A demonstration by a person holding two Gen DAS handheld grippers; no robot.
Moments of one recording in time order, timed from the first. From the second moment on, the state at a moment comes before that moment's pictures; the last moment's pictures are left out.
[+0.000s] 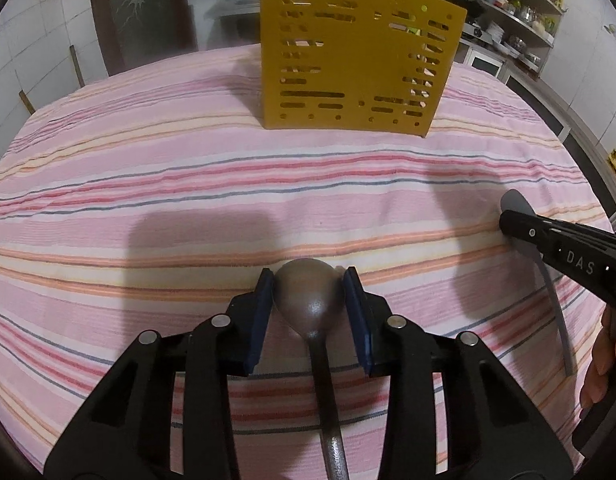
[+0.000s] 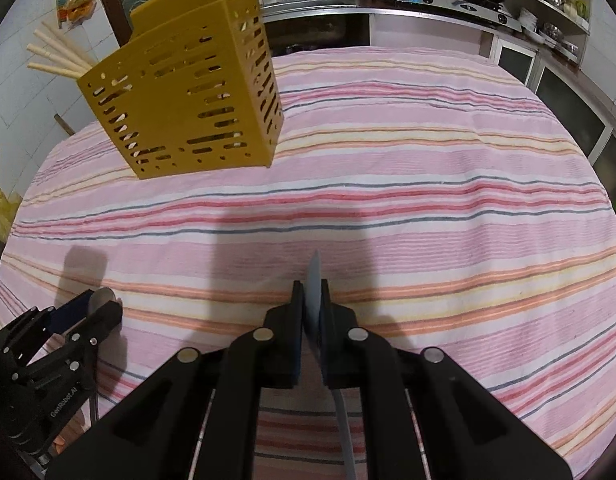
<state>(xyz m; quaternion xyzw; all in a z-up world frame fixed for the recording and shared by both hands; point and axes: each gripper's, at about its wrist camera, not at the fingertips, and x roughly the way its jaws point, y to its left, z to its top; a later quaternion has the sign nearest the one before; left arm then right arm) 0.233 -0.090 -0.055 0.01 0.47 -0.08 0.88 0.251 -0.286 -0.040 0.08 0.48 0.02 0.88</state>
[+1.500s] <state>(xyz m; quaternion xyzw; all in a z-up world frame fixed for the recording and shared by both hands) 0.203 -0.050 0.115 -0.01 0.16 -0.11 0.98 0.194 -0.275 0.087 0.18 0.10 0.07 0.98</state>
